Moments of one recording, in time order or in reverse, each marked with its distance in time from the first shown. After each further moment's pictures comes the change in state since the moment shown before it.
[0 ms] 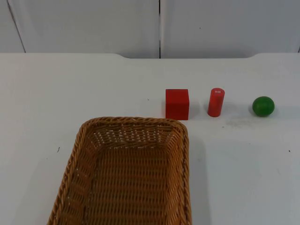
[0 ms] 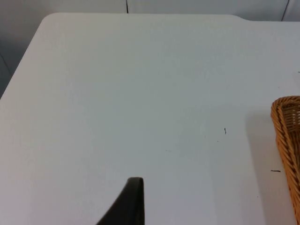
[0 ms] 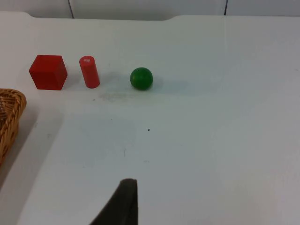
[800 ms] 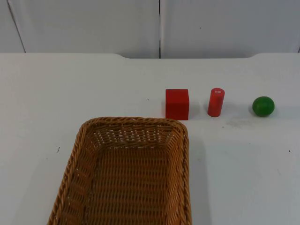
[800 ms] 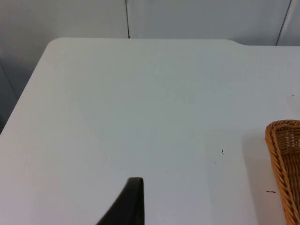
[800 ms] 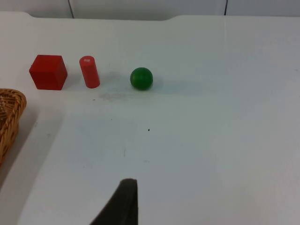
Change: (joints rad) right arm 0.000 0.000 0.000 0.000 0.000 0.000; left arm 0.000 0.034 -0.078 0.000 -0.006 0.000
